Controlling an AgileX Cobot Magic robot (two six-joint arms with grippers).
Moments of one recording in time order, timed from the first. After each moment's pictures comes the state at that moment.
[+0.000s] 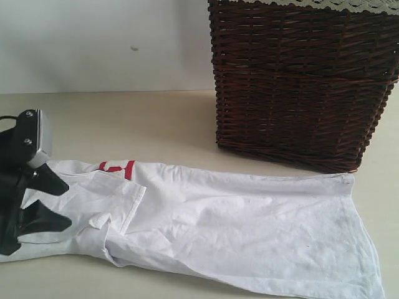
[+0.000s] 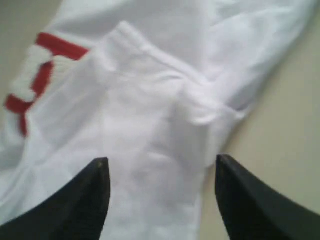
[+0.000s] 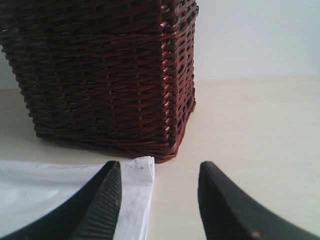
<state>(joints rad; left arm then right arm) -0.07 1.53 -0.71 -0.86 0.71 1.87 -0.02 0.01 0.00 0.11 0.29 -0.05</state>
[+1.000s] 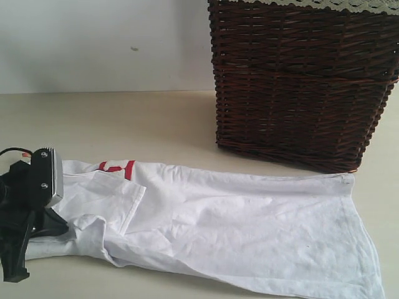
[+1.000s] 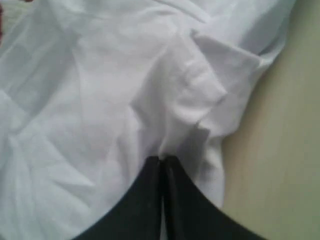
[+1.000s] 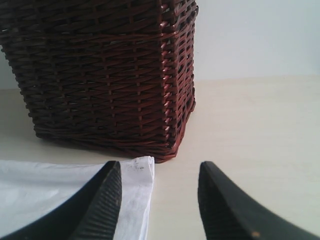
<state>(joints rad) -0.13 1.61 -0.58 -1.00 0.40 2.10 -0.02 0.01 0.00 0.11 0.29 -0.05</state>
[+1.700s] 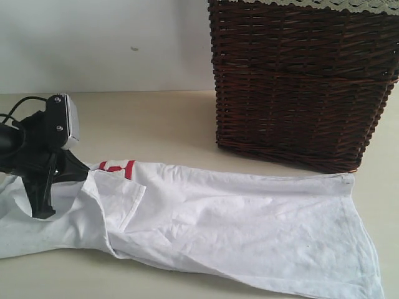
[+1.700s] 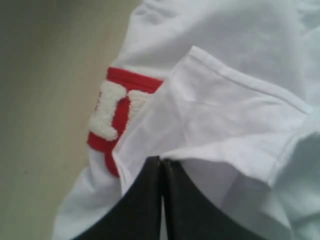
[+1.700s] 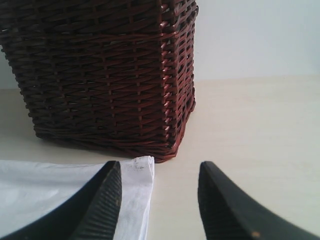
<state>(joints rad) -0.13 1.70 -0.84 -1.02 0.50 2.10 -0.02 0.01 0.00 0.11 0.29 -0.05</state>
